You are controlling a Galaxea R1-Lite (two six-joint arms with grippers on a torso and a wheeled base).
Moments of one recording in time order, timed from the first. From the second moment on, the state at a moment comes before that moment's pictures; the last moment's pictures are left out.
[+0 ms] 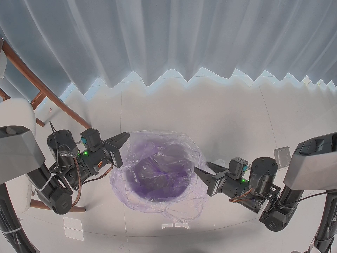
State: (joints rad) left arm -0.32 2.02 -0.50 -1.54 -0.28 -0.07; right arm 0.65 2.17 -0.45 -1.55 0.02 0.28
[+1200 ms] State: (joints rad) left arm -0.19 2.14 -0.68 -1.54 -0.39 -0.67; right arm 0.46 2.25 -0.76 -1.53 0.21 0.76
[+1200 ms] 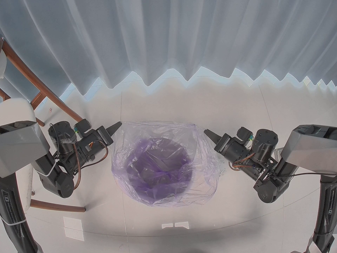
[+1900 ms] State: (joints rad) left arm -0.16 2.29 -0.78 -1.54 -0.43 -0.75; right arm 0.43 2.39 -1.00 -1.41 0.21 0.76
